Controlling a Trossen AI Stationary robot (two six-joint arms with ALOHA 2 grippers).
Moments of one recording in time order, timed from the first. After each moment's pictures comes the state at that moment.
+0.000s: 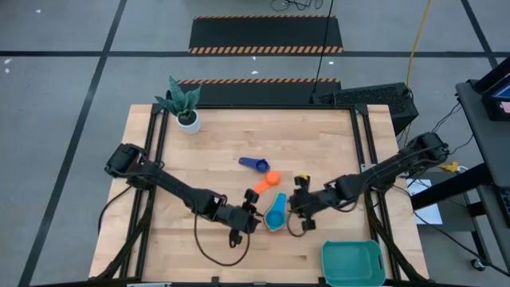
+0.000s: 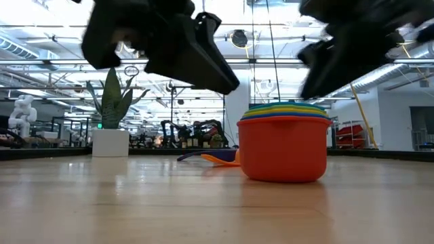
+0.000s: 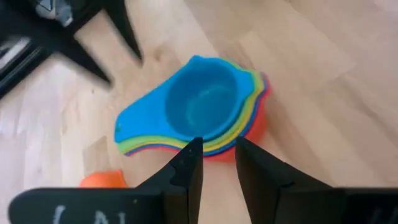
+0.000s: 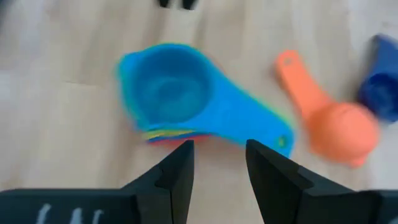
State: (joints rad) left arm -0.41 1.83 1.13 -0.03 -0.29 0.32; right arm 0.40 1.42 0.79 -0.26 0.21 0.19
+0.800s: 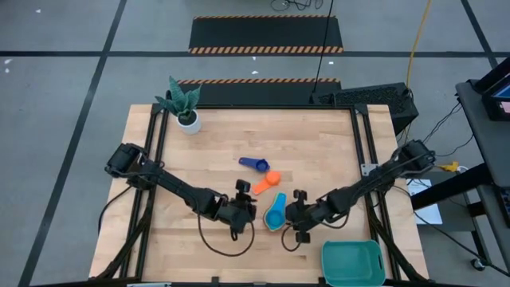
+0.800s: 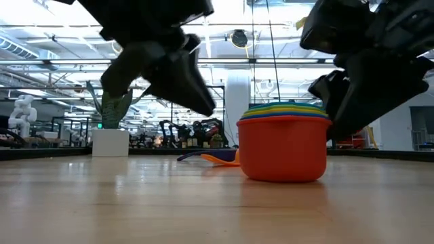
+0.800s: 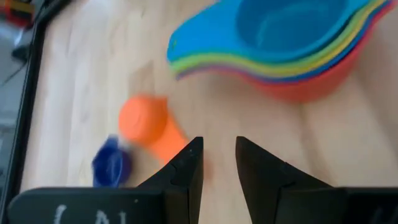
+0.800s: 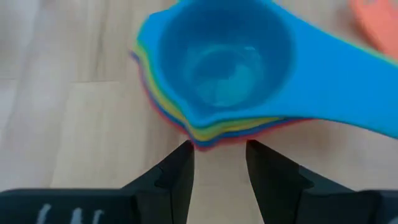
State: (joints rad) left arm -0.41 1.83 1.12 -0.19 -0.53 0.15; right arm 0.49 1.61 0.79 -0.13 0.20 0.47
